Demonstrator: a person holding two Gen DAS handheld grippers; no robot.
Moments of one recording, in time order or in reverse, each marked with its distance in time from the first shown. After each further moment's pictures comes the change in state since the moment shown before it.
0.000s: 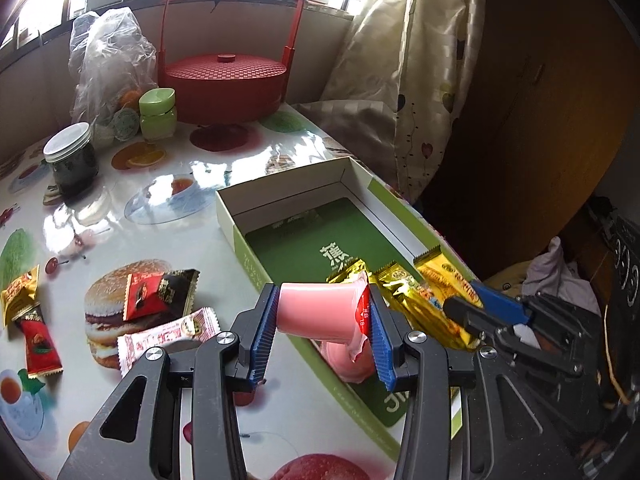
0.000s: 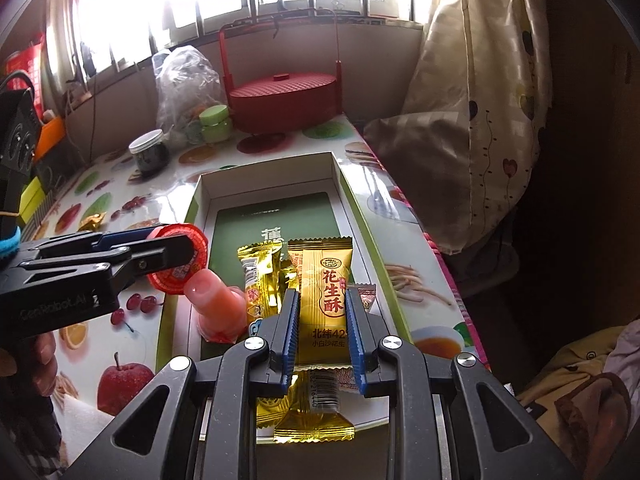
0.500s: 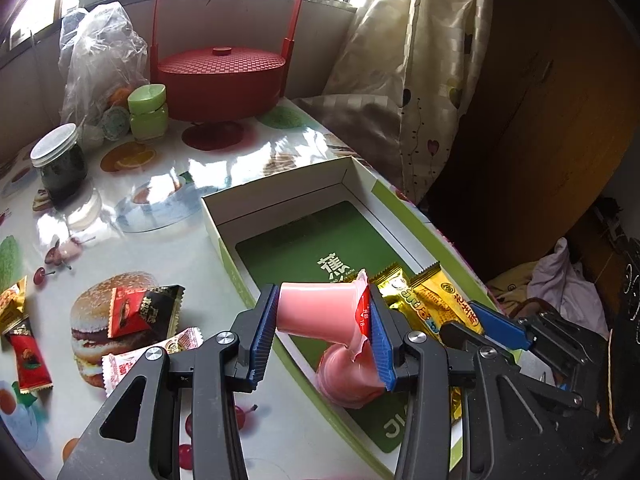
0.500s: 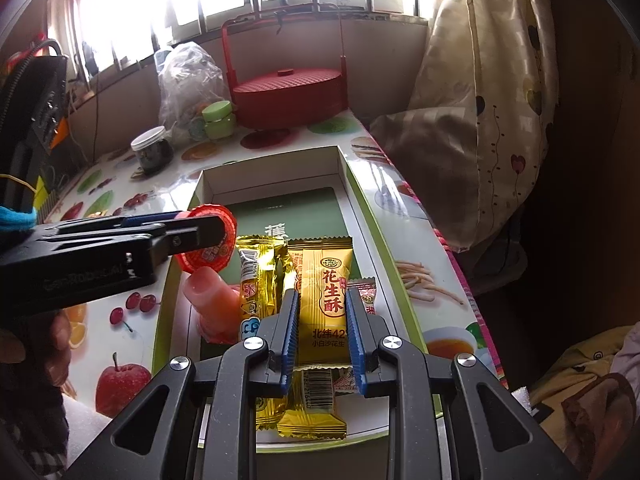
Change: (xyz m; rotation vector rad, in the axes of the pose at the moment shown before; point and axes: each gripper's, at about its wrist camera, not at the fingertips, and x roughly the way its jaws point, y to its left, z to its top) left arm 0.021 -0.003 0.010 -0.002 0.024 0.011; right arm 0.011 0.001 0.001 0.007 0.009 0.027
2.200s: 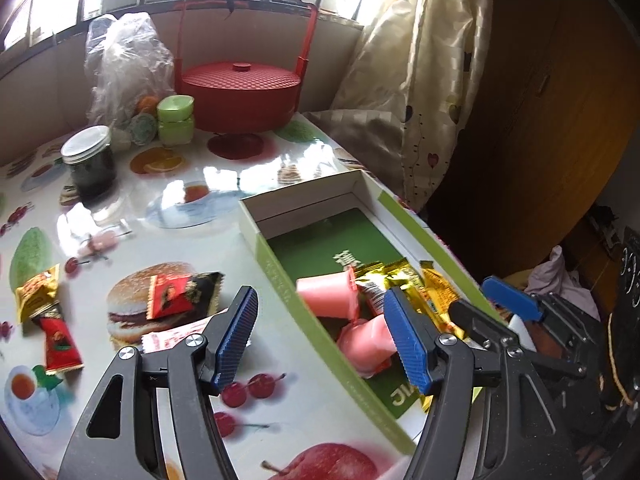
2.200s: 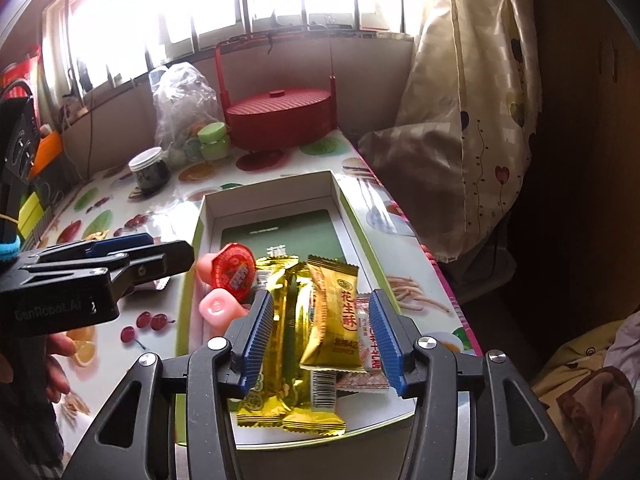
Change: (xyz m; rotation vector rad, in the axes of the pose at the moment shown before) left arm -0.041 0.018 -0.010 -0.017 -0.044 0.010; right arm -0.023 0.012 0.006 0.021 -0.061 -0.047
